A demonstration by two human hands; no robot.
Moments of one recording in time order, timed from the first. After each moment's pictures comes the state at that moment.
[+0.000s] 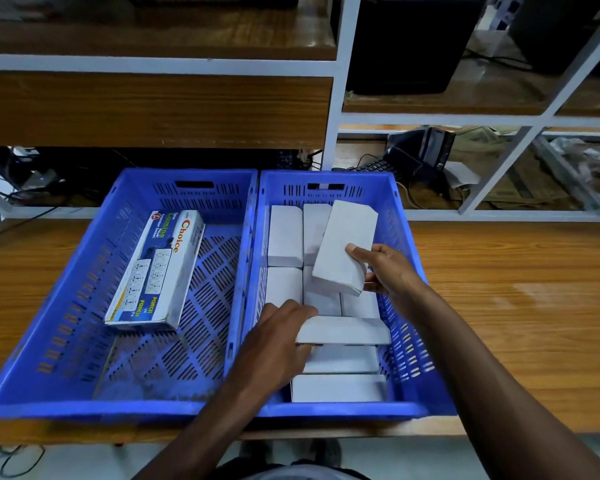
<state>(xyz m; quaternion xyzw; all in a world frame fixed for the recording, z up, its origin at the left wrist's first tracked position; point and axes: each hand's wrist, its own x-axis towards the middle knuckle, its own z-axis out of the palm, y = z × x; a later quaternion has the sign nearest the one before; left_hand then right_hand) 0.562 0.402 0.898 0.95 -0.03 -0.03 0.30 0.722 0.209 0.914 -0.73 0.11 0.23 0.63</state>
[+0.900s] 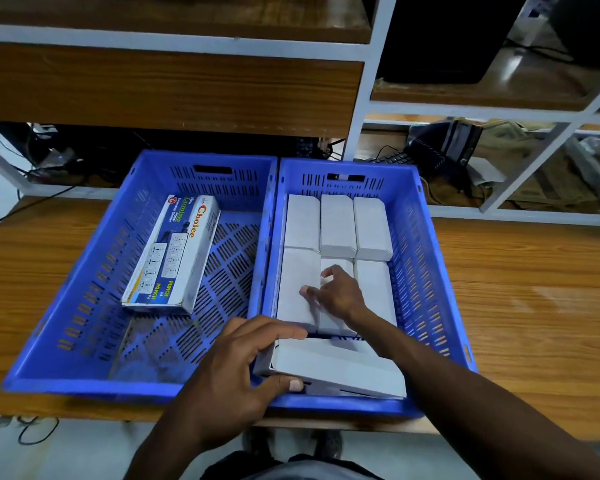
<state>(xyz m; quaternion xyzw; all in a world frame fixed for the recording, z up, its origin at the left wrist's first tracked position) 0.491 0.453 0.958 0.91 -0.03 -0.03 0.42 0.697 0.295 0.818 -0.88 0.01 0.27 0.40</state>
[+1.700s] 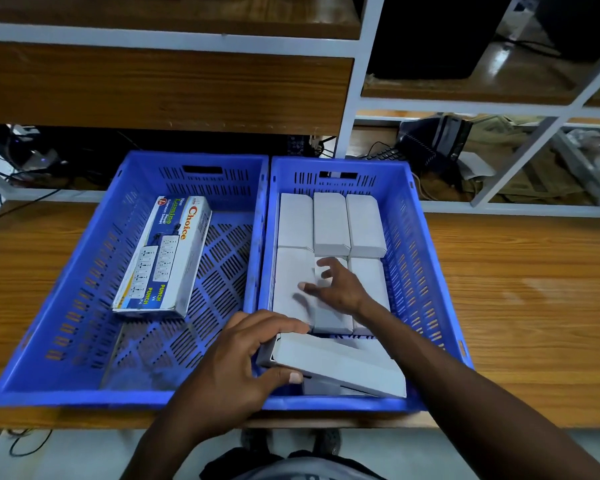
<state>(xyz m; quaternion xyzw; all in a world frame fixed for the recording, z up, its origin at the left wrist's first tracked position) 0.506 0.455 0.957 0.90 -0.04 -0.04 0.44 0.699 0.281 0.846 -0.87 -0.05 0.28 0.41</state>
